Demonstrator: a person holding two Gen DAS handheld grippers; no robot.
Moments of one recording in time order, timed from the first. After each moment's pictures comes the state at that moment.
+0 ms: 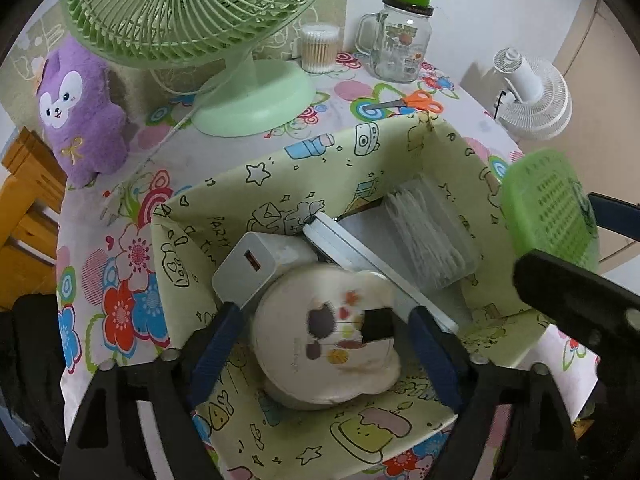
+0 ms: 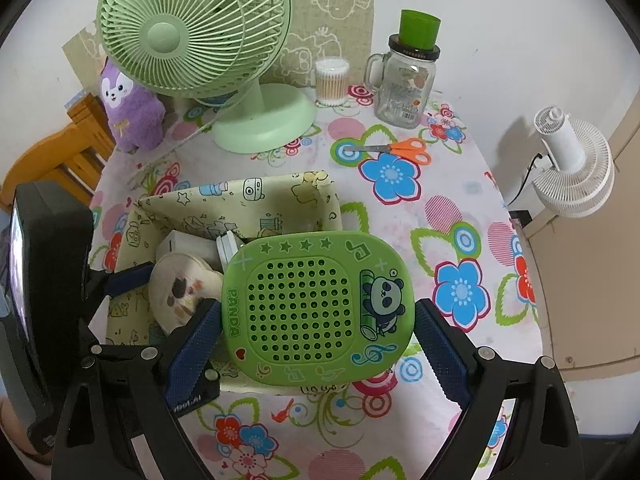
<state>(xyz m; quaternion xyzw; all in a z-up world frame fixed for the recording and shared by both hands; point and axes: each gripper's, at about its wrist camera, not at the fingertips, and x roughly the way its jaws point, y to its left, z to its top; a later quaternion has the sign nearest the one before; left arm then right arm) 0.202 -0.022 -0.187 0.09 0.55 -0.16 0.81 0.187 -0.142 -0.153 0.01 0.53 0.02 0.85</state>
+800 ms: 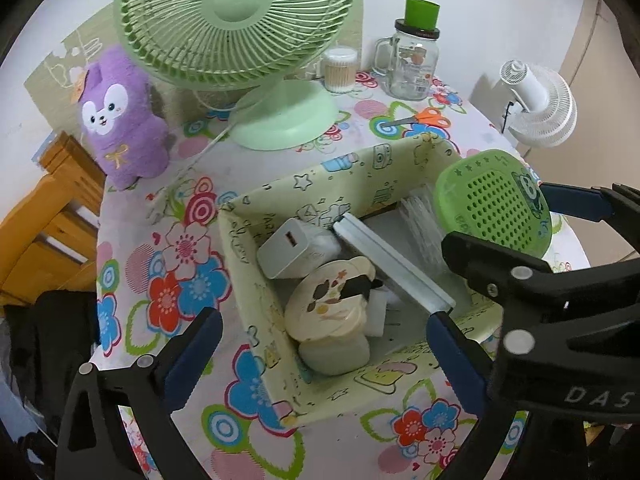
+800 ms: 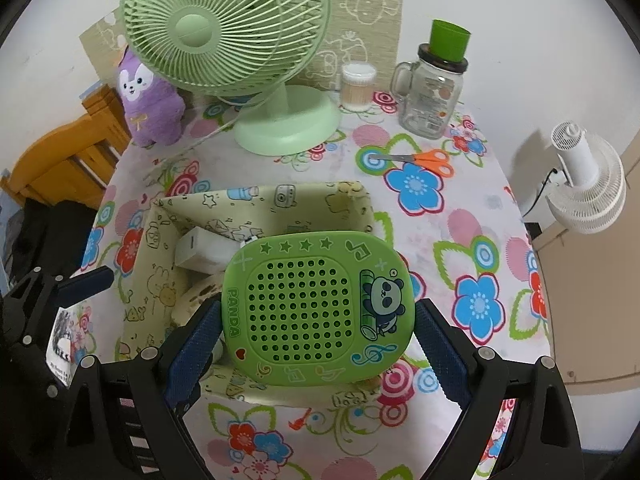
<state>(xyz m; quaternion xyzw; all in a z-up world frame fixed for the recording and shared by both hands) 0.179 -0.003 -0.153 0.10 0.53 -0.12 0.83 0.193 -0.120 -0.153 0.00 0.53 0.05 0.85</state>
